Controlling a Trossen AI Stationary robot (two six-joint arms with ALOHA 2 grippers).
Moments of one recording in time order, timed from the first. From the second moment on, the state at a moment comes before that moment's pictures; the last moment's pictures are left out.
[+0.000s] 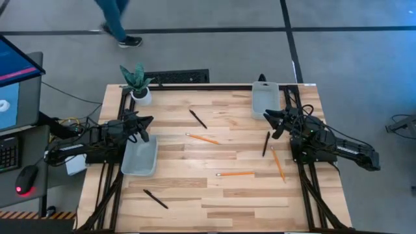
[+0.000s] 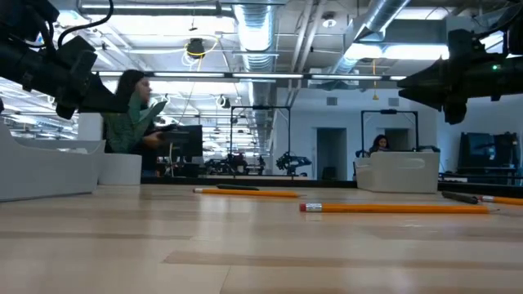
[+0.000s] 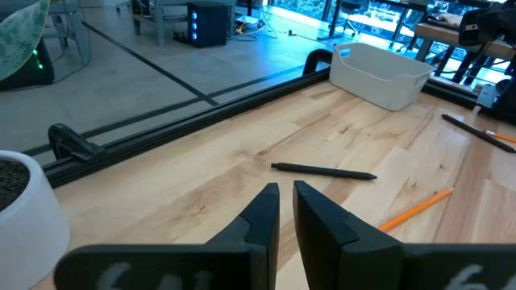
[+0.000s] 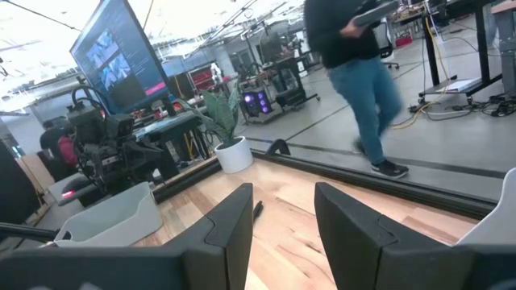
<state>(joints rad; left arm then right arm) 0.20 0.00 0.14 -0.43 -0.47 -0.30 -0.34 0.01 0.00 0.04 0.16 0.31</state>
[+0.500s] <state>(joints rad) 0.20 0.00 0.14 -0.39 -0.41 -0.28 -0.37 0.01 0.00 0.04 0.17 0.27</state>
